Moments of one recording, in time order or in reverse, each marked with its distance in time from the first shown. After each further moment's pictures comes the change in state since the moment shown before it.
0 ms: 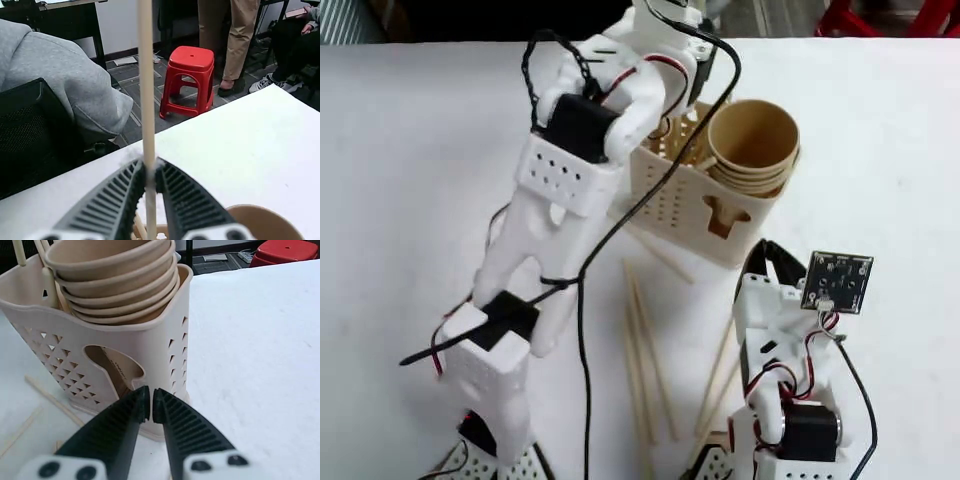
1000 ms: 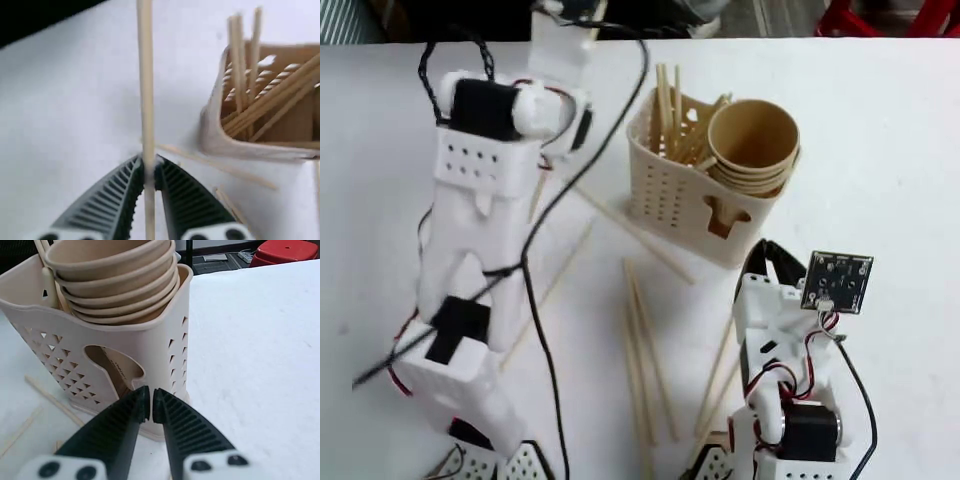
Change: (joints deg) left arm -14.2 -7.6 6.4 36.2 -8.4; right arm 0.0 0.0 0.0 0.0 0.0
